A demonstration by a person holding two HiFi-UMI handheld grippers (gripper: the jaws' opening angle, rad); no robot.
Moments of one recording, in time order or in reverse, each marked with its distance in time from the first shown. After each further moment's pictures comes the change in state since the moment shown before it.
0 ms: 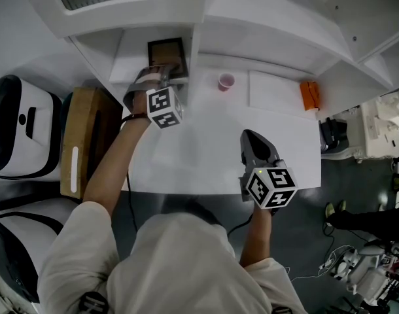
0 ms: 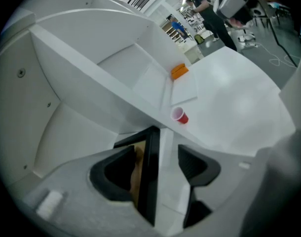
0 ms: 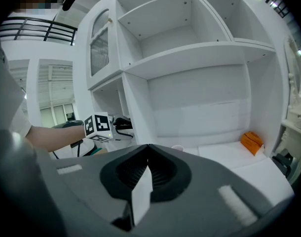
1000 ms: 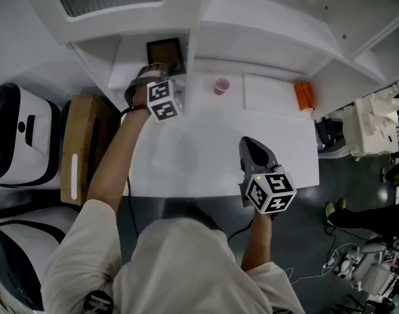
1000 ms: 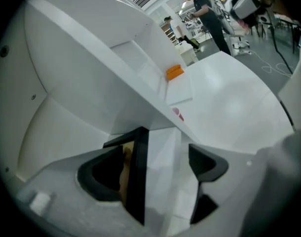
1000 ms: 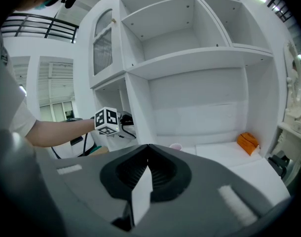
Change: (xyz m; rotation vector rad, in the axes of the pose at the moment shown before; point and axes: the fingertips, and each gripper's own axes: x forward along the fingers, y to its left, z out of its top) left arm 0.016 0.002 0.001 -0.004 -0.010 -0.120; right arm -0.019 0.007 -0.007 -0.020 0.009 -0.019
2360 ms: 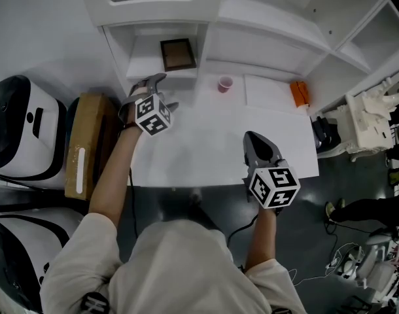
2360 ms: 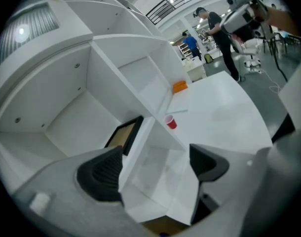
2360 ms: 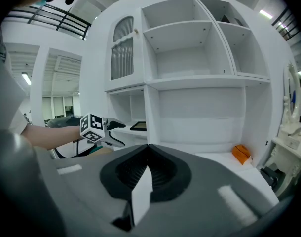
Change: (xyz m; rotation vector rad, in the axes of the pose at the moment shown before) left arm -0.117 -0.051 -0.037 -0.195 -0.111 0.065; right arm -0.059 0.070 0.009 -0.100 -0.063 -0.036
